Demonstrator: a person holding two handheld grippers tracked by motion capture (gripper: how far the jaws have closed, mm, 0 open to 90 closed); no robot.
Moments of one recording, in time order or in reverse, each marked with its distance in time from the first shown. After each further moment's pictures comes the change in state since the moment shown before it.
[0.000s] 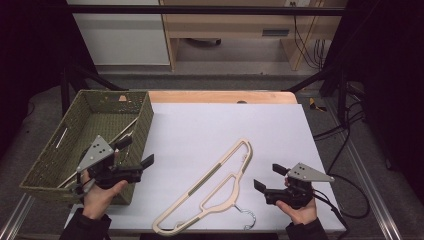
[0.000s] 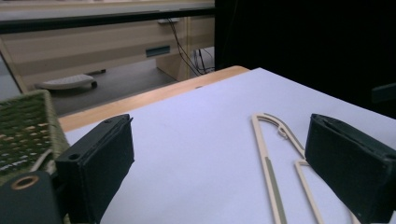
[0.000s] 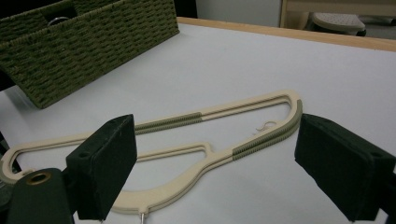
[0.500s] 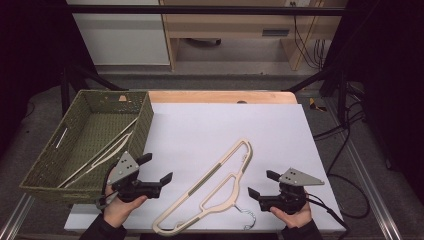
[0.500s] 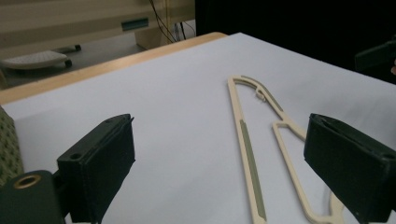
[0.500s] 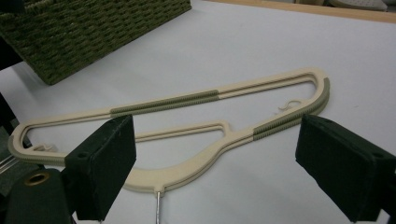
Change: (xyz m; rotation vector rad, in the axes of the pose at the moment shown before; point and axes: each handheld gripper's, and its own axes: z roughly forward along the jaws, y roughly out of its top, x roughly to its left) left arm -0.029 -0.044 0.027 0.103 -0.062 0.024; right arm 0.012 -0.012 0.009 0.067 0.030 -0.016
